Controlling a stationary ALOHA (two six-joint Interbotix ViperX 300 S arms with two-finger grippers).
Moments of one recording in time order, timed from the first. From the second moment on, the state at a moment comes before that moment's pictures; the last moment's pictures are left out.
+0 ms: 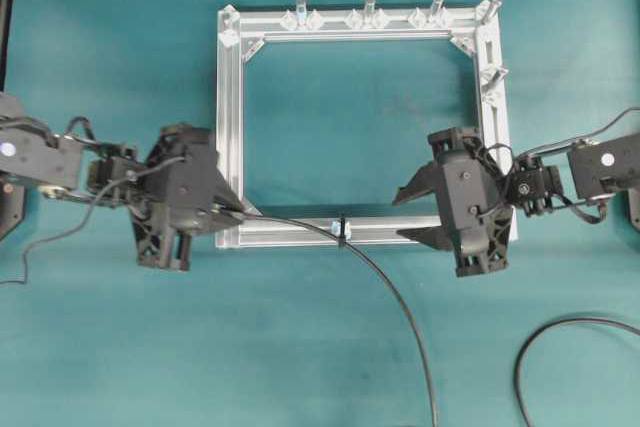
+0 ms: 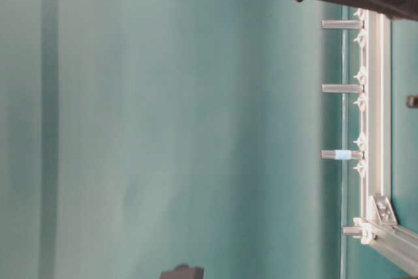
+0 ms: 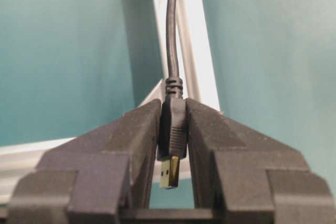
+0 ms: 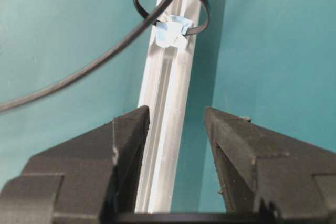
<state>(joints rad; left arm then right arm) -0.10 -0.16 0.94 -0.06 0.01 0.06 0.10 -0.12 0.90 -0.11 -0.12 0.18</state>
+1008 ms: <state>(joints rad) -0.10 -0.31 1.06 -0.06 0.08 0.01 0.10 -0.12 0.90 -0.11 -0.12 0.18</state>
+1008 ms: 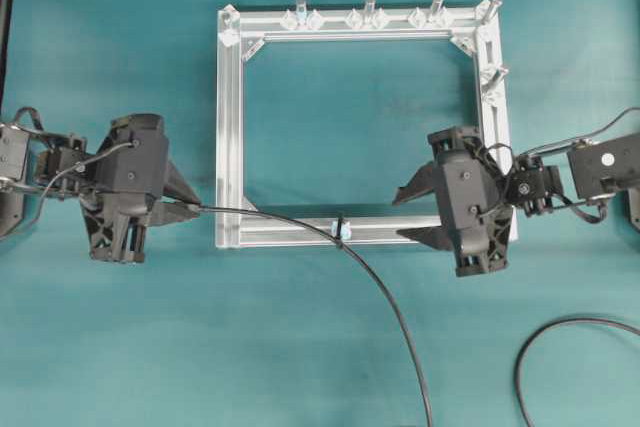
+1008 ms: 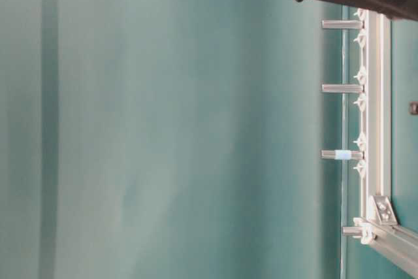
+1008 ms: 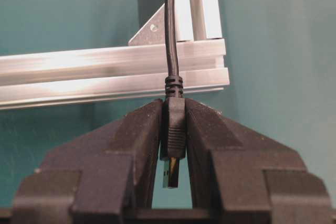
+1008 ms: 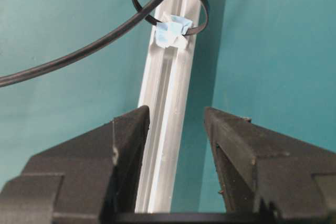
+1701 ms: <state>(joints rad) -0.11 -0.20 1.11 -0.06 -0.02 -0.04 0.10 -0.12 0.90 -0.11 -0.12 0.18</state>
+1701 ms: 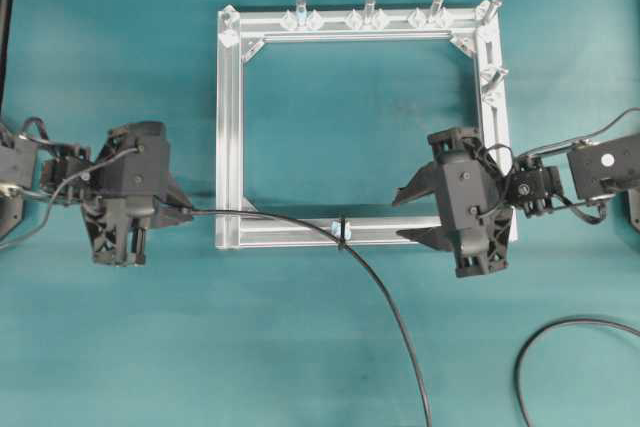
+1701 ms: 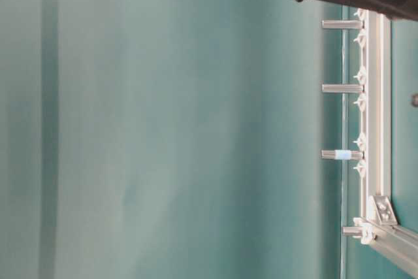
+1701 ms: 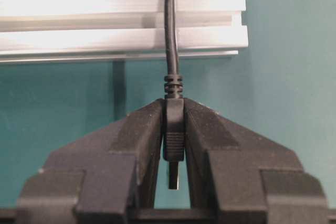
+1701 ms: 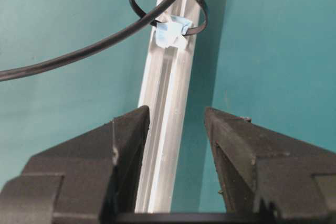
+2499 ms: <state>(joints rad) -0.12 -0.17 1.10 -0.06 -0.03 -0.04 0.10 -0.12 0.90 -0.11 -0.12 0.18</state>
